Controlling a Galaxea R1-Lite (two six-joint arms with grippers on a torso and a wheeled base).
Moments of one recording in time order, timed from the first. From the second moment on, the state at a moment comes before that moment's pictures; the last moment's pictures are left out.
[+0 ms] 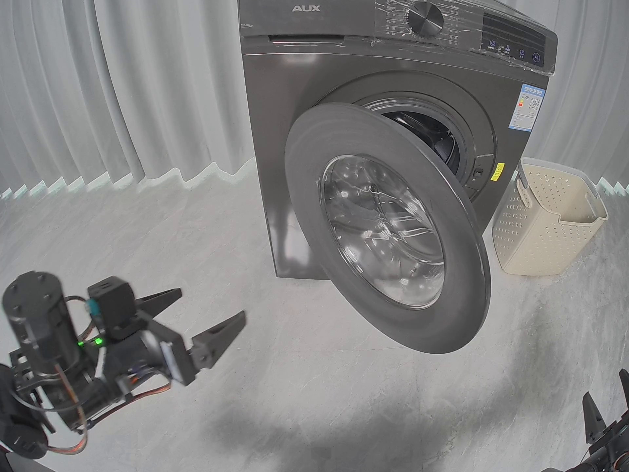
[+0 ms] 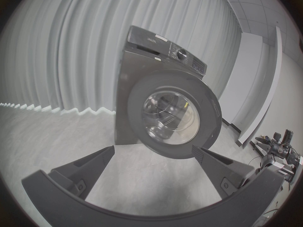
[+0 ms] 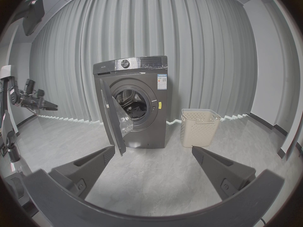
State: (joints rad) left arm -0.65 1.38 -0.32 -0.89 0.14 -0.18; right arm 0.00 0.02 -0.02 0.00 0.00 0.01
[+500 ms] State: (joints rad) left arm -0.37 0.63 -0.07 -0.41 0.15 -0.14; right arm -0.01 0.02 -0.02 0.00 0.03 -0.03
